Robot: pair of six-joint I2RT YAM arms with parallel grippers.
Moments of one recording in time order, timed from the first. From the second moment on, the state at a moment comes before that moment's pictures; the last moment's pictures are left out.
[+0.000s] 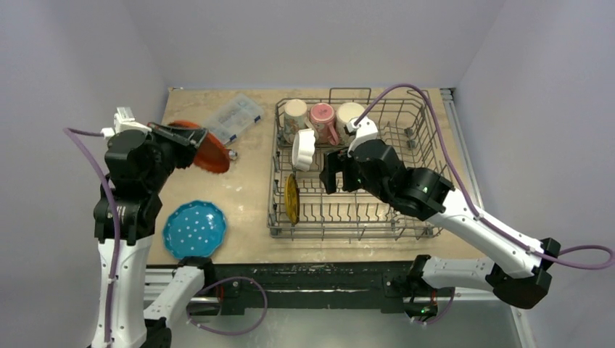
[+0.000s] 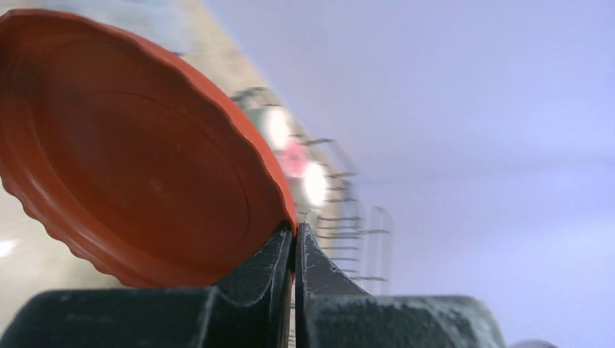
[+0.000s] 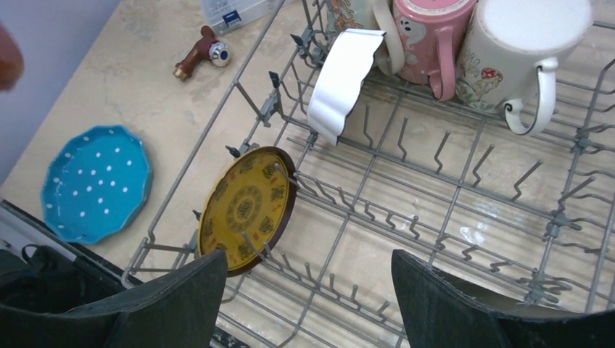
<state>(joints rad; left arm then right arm) -0.05 0.83 1.33 -0.87 -0.01 -1.08 0.98 1.12 1.31 -0.74 0.38 0.43</state>
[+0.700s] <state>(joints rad) -0.50 1.25 1.44 0.71 0.47 -1.46 0.43 0.98 1.12 0.06 -0.53 1.18</state>
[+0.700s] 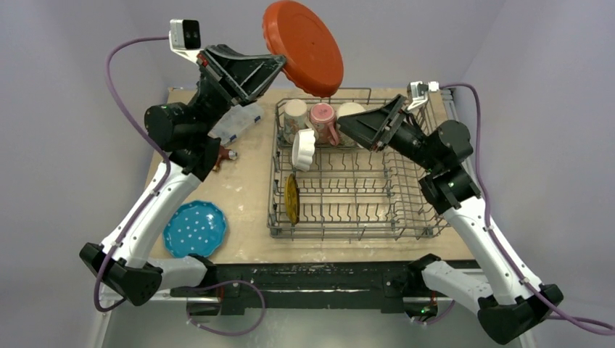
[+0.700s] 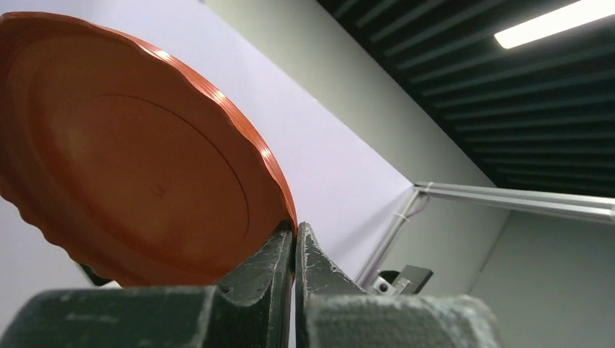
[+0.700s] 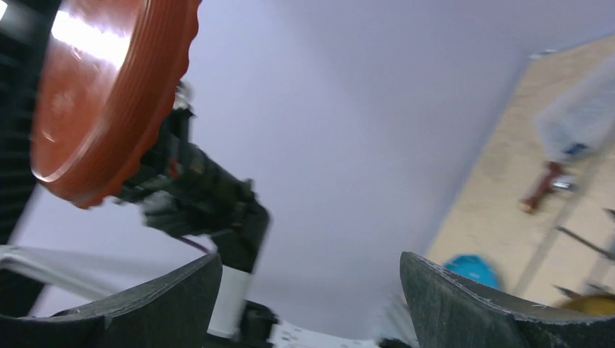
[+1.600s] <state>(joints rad) -0.61 1.28 1.33 1.01 0.44 -1.64 0.68 1.15 1.28 0.70 -0.32 1.56</state>
